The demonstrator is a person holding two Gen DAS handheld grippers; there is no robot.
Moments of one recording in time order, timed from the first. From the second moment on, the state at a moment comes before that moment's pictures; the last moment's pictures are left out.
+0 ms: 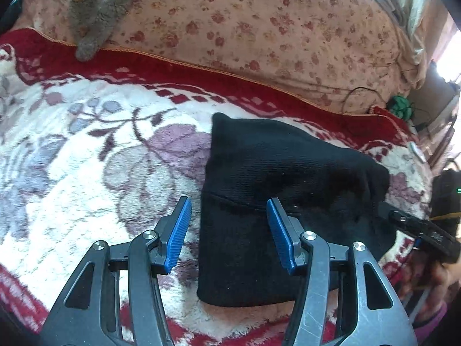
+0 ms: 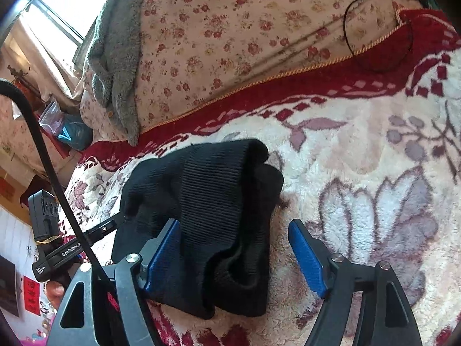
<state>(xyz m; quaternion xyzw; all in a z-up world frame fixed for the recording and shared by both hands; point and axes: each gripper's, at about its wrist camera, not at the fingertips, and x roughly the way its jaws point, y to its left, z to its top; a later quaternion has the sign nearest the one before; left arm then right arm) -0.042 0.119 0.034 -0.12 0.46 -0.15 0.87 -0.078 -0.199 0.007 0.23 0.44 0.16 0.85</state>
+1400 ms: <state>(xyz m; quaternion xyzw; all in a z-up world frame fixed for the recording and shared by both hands) -0.027 0.101 0.037 -0.12 0.42 -0.18 0.88 -0.072 -0.175 0.010 0.20 0.40 0.21 0.87</state>
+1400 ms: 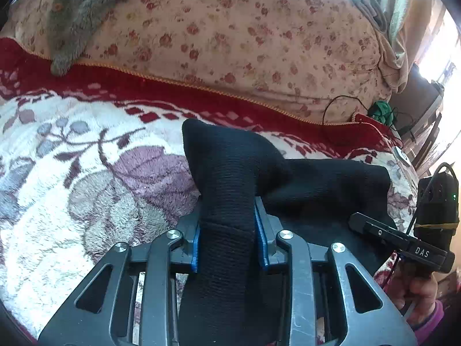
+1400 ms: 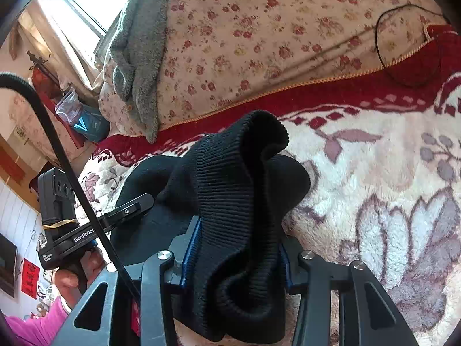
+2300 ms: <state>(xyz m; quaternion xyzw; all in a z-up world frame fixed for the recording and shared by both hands) -0.063 0.277 0.090 -0.16 0.37 -0.03 0.91 -0.016 0.004 0.048 0.17 0.41 0.33 0.83</state>
